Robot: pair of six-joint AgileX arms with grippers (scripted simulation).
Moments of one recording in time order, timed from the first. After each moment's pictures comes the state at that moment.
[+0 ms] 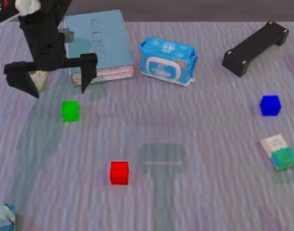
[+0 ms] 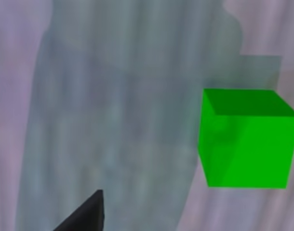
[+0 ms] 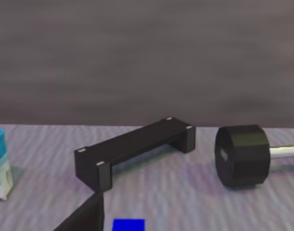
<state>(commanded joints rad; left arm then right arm) -0.23 2.27 1.91 -1.20 0.00 -0.33 0.01 0.00 0.00 0.00 0.00 0.00</state>
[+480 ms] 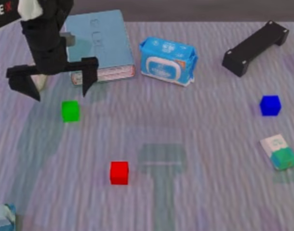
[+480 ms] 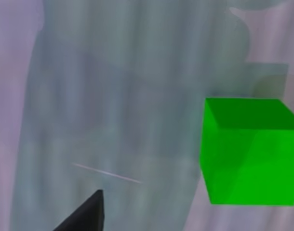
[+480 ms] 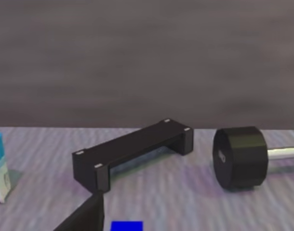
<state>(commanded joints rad) -0.23 2.29 1.87 -1.16 0.00 -0.32 0.01 0.00 0.00 0.00 0.00 0.00</state>
